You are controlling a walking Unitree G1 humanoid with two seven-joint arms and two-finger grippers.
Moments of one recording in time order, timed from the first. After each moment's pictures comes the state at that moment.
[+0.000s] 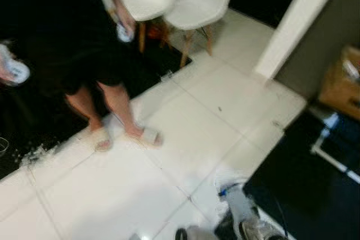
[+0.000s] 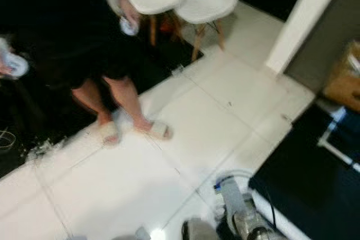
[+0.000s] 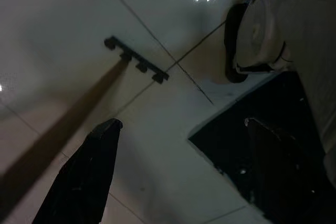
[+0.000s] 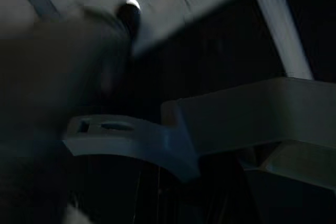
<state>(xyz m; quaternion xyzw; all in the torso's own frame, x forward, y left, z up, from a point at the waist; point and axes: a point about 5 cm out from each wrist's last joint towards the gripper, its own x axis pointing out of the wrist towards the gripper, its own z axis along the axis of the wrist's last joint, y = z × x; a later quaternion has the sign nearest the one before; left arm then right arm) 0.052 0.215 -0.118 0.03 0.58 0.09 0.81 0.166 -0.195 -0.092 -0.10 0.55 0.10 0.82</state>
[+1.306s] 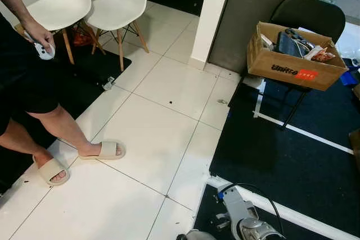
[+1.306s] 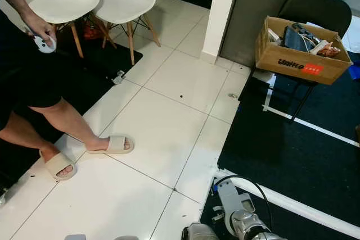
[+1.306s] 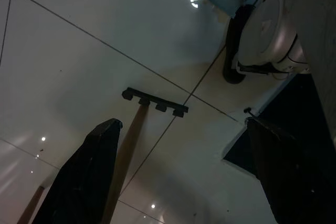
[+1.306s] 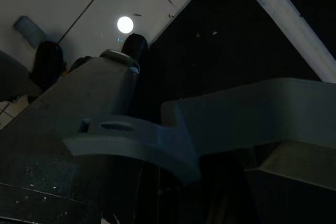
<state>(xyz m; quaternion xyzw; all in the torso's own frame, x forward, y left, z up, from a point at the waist) 0.055 0.214 -0.118 0.03 0.58 0.09 0.81 0.185 -0.183 -0.085 -0.11 0.53 0.11 0.84</state>
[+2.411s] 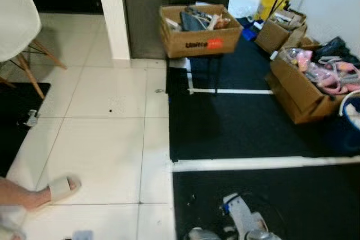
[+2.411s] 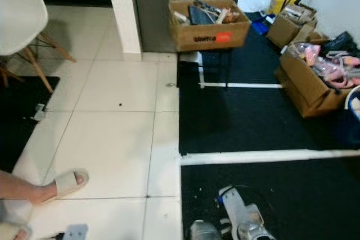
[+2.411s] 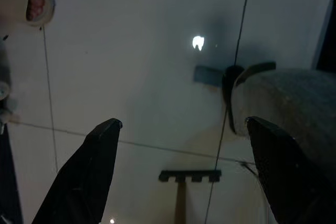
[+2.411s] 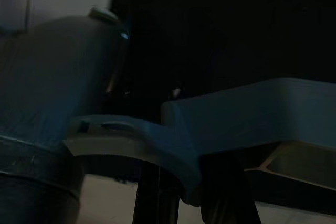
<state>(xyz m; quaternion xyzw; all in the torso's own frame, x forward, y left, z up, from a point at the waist) 0.079 0.220 -0.112 0.05 0.55 0.09 0.83 0.166 -0.186 -0.093 -0.12 0.55 0.11 0.82</state>
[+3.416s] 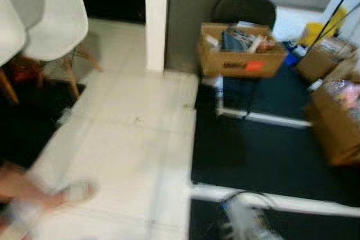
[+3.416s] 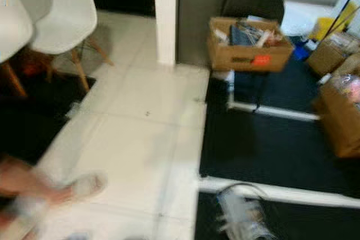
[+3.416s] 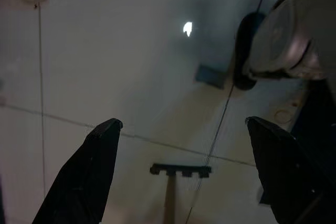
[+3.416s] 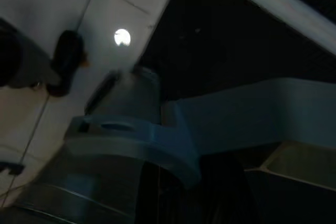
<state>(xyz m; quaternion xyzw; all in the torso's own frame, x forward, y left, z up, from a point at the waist) 0.062 0.216 -0.116 0.04 0.57 0.08 0.82 0.176 -0.170 -0.090 -0.12 0.53 0.13 0.83</state>
